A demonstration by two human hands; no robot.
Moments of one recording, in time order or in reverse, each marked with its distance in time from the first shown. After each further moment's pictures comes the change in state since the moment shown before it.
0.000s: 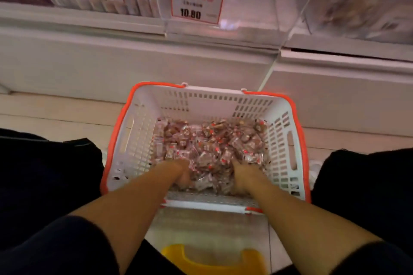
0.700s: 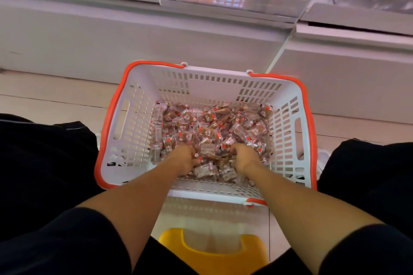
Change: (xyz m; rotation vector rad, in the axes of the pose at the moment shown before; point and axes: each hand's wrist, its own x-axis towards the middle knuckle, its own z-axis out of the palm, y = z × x) left_hand 0.031 0.001 0.034 -0.407 0.268 -0.013; right_hand 0.027 -0.004 0.007 0.391 0.143 0.021
